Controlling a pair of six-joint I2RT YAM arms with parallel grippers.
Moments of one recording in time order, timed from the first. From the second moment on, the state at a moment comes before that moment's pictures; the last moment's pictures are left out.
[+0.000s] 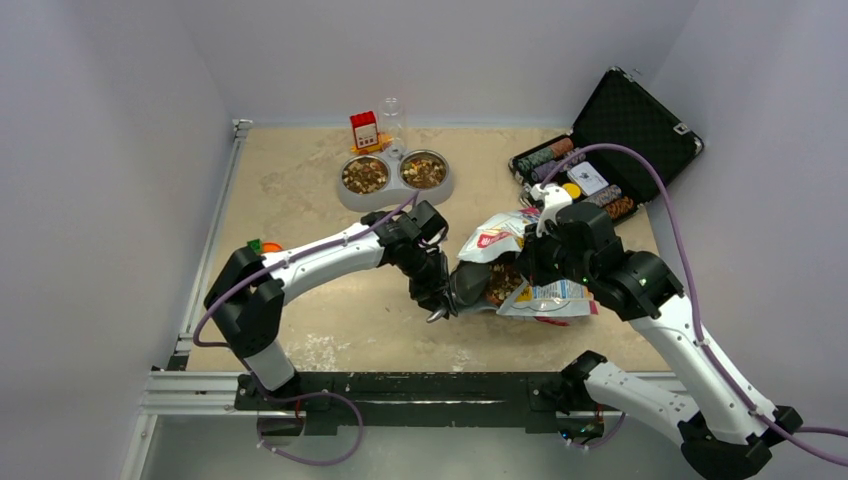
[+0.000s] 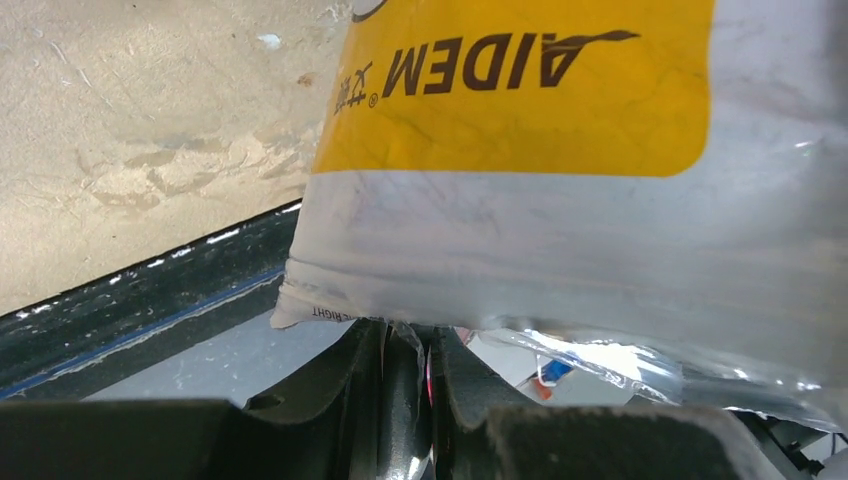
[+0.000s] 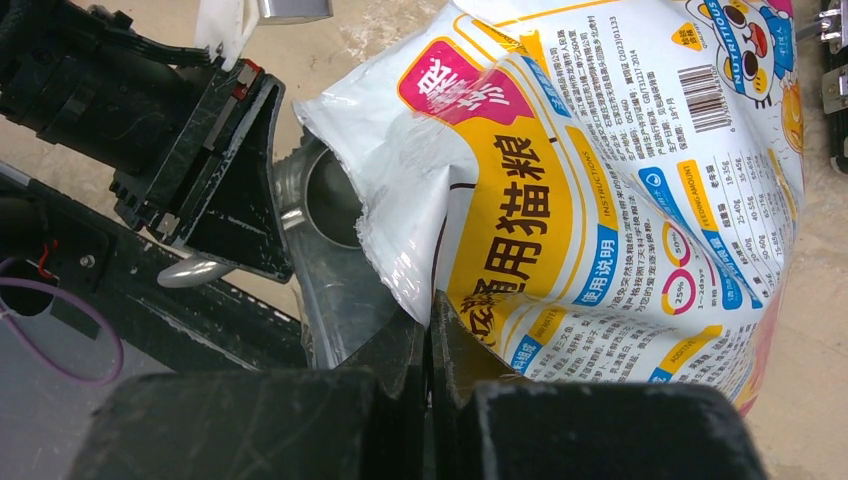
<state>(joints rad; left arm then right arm) -0.86 1.68 1.27 -0.79 0.53 -1.05 0.62 0.88 1.16 -0.98 0.02 0.30</state>
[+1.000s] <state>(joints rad) -0.86 2.13 1.47 -0.22 1.09 -1.54 0.61 0.91 1.20 -1.05 0.07 0.29</state>
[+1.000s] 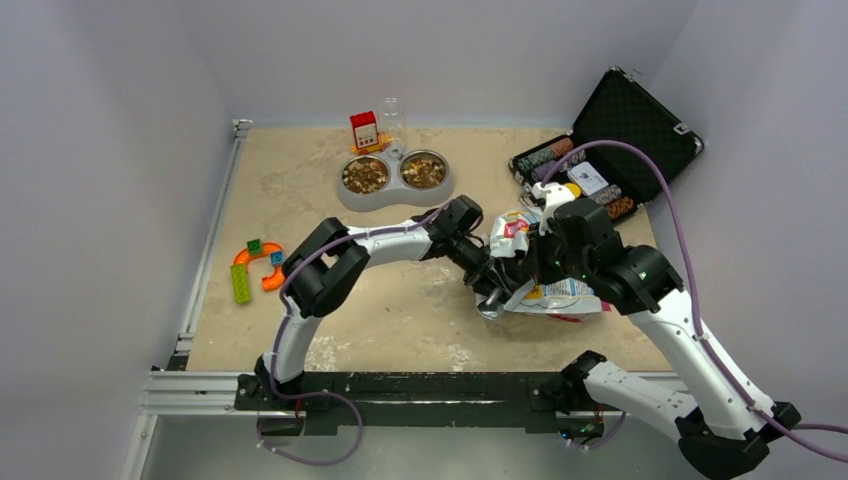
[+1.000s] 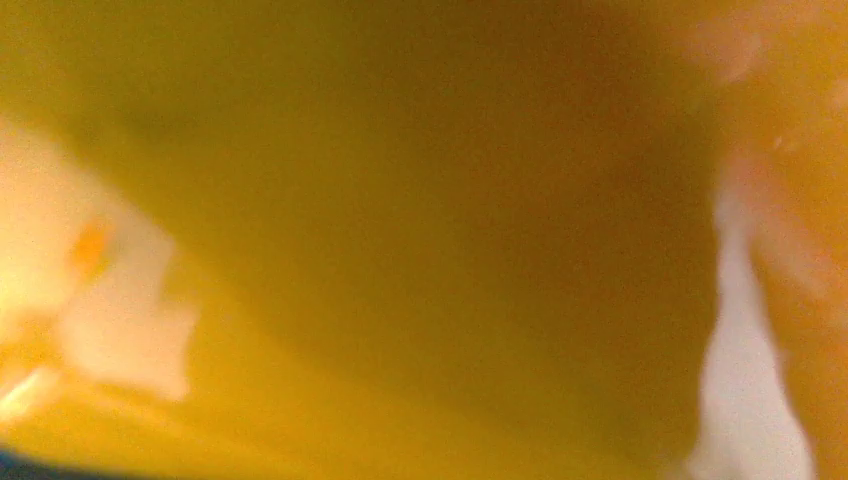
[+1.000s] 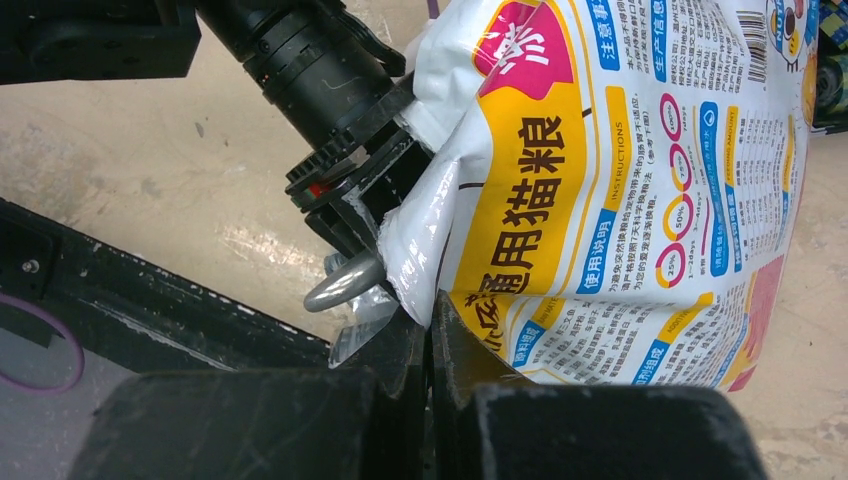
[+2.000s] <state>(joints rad) -0.83 1.72 0.86 0.50 1.16 -1.38 0.61 0.83 1.19 -1.07 0.06 0.26</state>
